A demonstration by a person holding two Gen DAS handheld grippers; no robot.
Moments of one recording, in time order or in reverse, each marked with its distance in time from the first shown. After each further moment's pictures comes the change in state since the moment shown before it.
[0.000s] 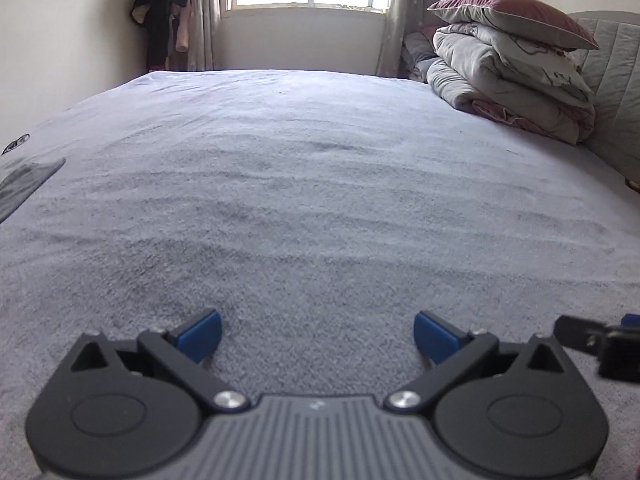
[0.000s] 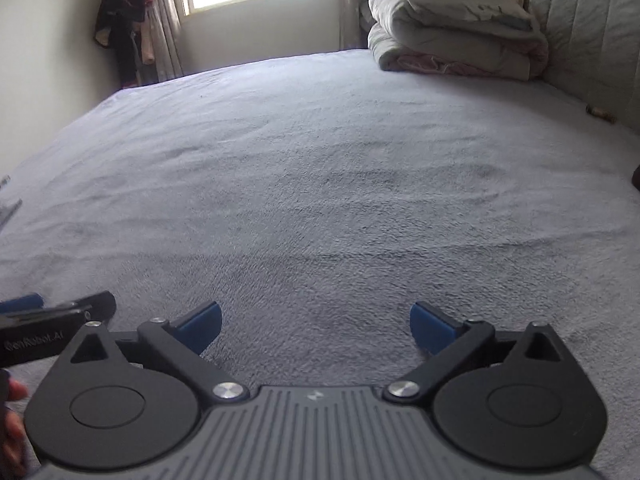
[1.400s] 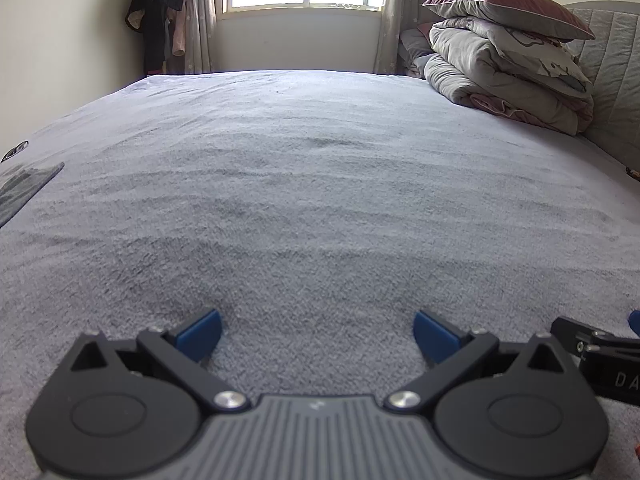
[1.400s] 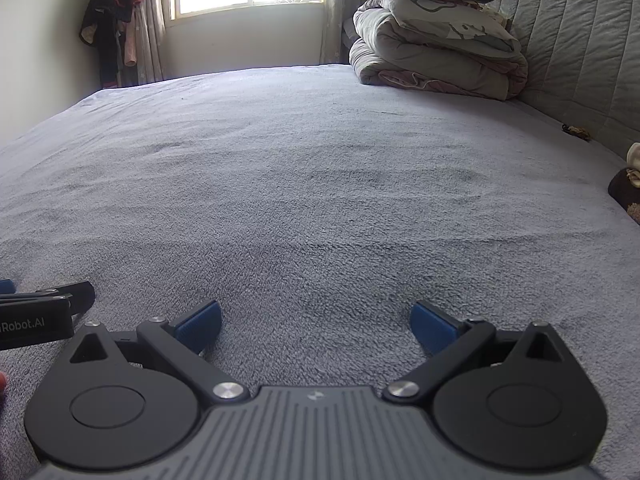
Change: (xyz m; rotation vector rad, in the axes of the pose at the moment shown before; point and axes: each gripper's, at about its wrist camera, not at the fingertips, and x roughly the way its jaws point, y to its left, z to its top) left arm 0.003 -0.005 -0.005 0.020 0.007 0.018; right arm 0.003 0.005 -0.013 -0.012 -0.031 -0.077
